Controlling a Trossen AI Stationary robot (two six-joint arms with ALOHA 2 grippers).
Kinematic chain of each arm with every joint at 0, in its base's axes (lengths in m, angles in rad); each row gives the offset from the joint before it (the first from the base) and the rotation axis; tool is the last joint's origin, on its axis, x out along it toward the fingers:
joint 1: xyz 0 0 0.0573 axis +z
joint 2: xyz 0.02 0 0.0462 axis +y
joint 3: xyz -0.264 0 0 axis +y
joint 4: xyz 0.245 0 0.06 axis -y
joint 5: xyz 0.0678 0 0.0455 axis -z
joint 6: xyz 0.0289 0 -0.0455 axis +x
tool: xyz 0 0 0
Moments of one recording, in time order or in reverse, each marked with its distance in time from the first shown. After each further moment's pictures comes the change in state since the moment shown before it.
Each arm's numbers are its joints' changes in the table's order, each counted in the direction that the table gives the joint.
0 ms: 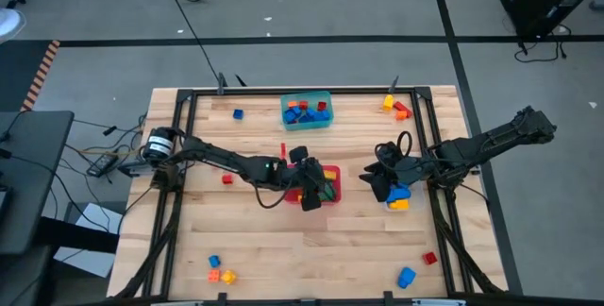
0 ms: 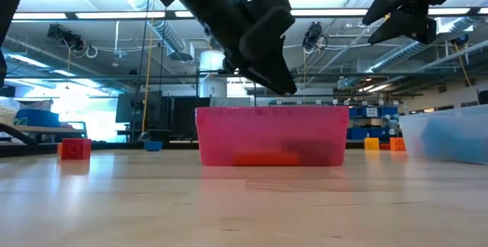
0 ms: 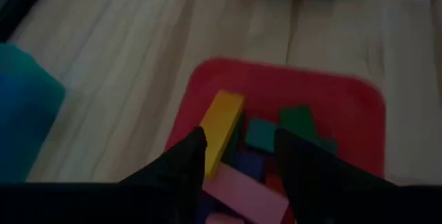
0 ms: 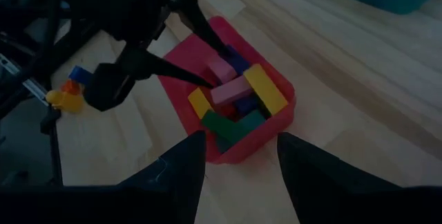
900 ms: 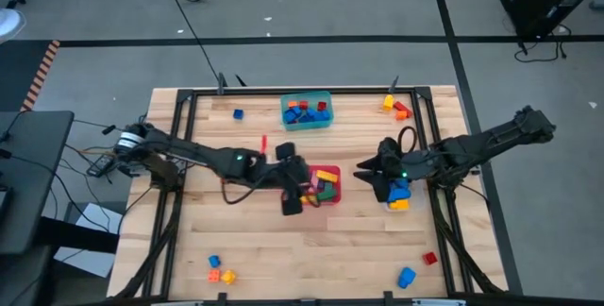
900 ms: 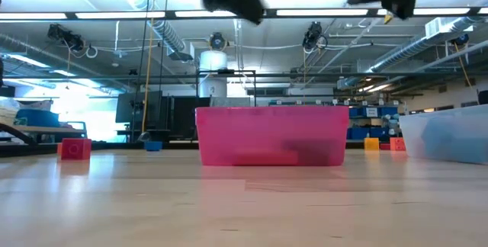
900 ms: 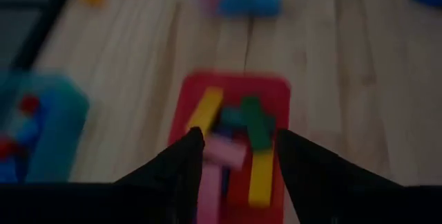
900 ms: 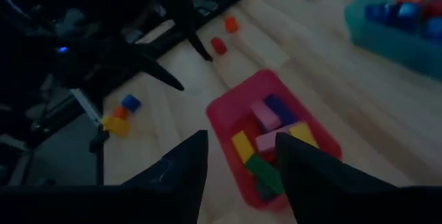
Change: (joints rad) left arm -0.072 -0.231 -0.107 -0.359 0.038 0.004; right arm 0.008 0.018 -0.090 0.122 0.020 -0.140
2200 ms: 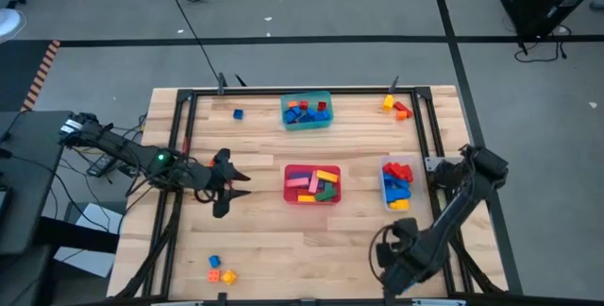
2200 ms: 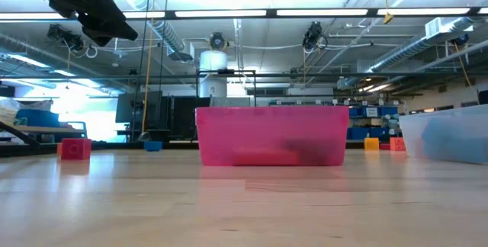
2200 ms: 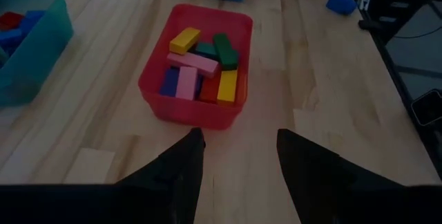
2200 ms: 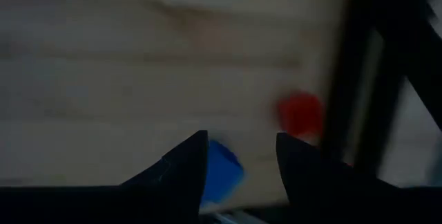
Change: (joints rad) left arm -0.172 -0.815 0.799 0.200 0.010 -0.210; right arm 0.528 0.855 -0.590 -0.948 -0.607 1.569
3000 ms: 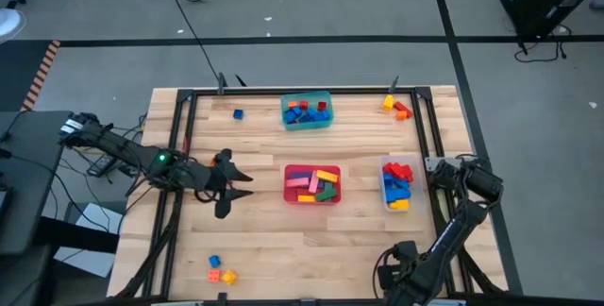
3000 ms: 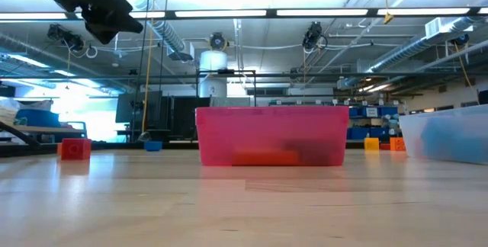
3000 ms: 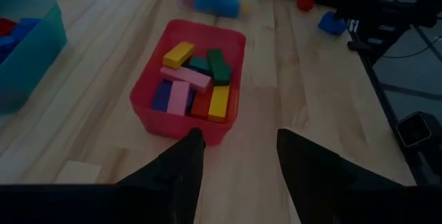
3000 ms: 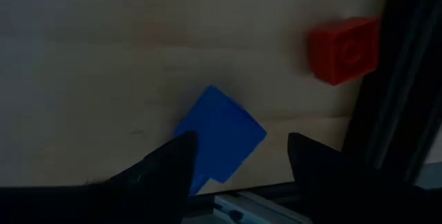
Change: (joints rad) left arm 0.000 0.011 -0.001 0.067 0.000 -0.027; right arm 0.112 0.156 0.003 0.224 -0.085 0.091
